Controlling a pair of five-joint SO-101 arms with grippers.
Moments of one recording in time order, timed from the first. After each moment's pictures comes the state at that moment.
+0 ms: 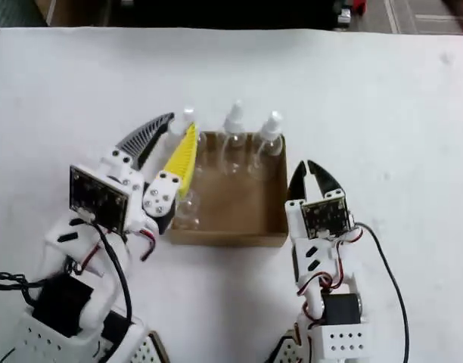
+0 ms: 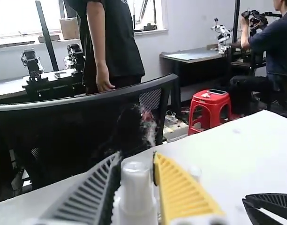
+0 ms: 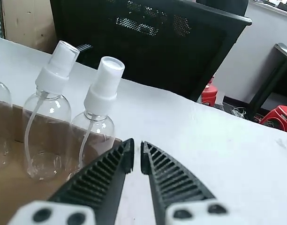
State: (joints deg) left arm 20.2 -74.0 48.6 37.2 -3.5; right arm -6.9 -99.6 96.4 19.4 18.5
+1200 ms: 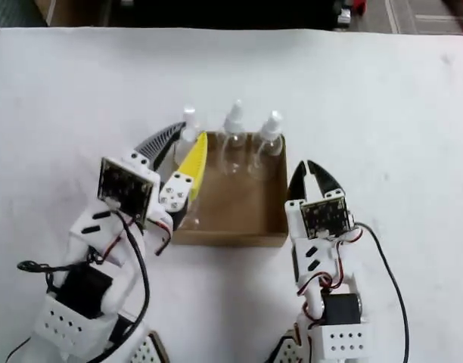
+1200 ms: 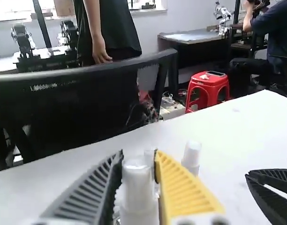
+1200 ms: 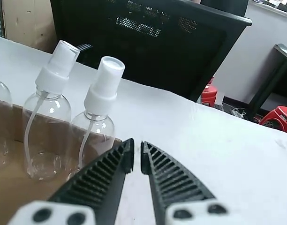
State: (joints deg) left arm 20.3 -73.5 59.3 31.0 -0.3; right arm -6.9 -99.6 96.4 19.4 18.6
